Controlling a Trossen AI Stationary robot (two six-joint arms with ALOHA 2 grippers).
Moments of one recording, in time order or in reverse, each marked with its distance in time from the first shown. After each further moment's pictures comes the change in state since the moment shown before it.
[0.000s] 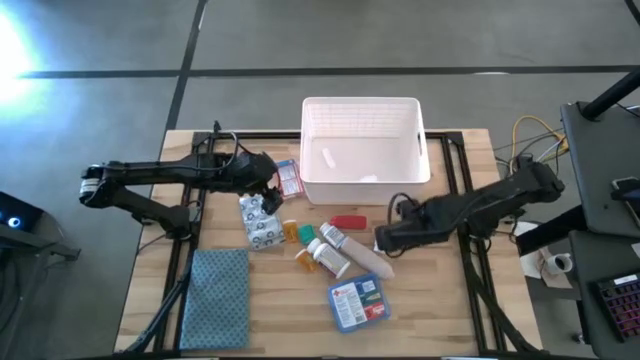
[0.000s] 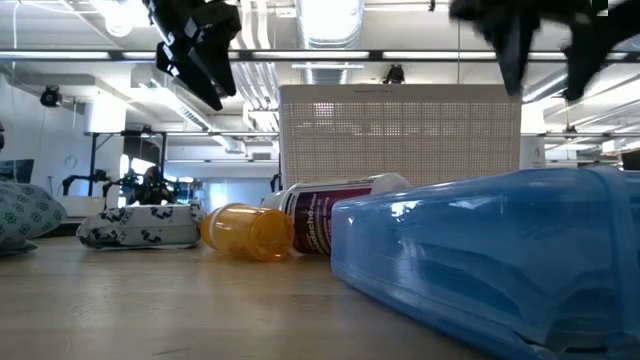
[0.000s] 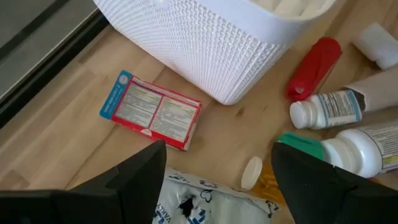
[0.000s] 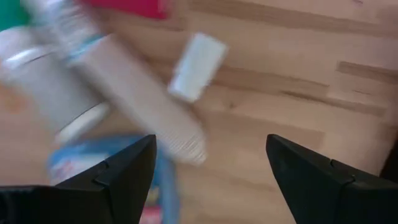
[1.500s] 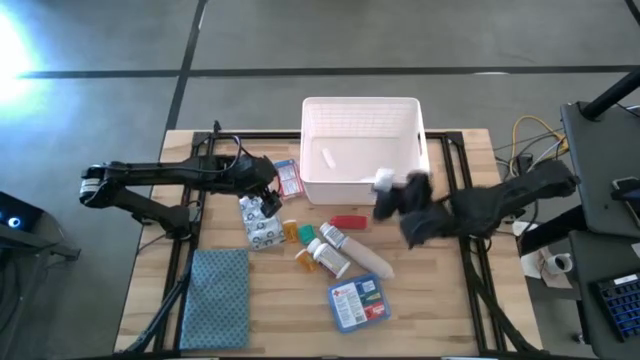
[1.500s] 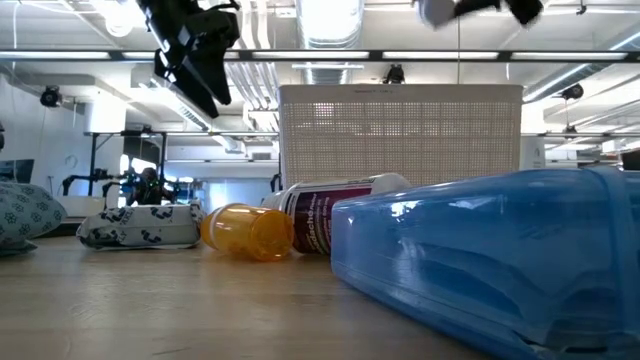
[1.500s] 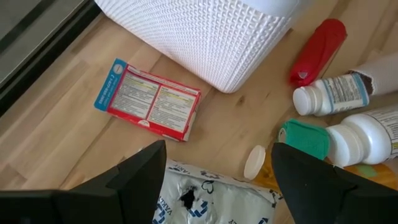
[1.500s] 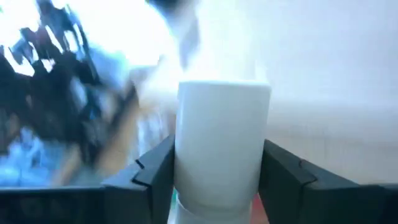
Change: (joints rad) left arm 0.000 0.000 -0.033 0.005 0.019 0.019; right arm 0.036 -0.175 -0.001 0.461 0.922 -0.415
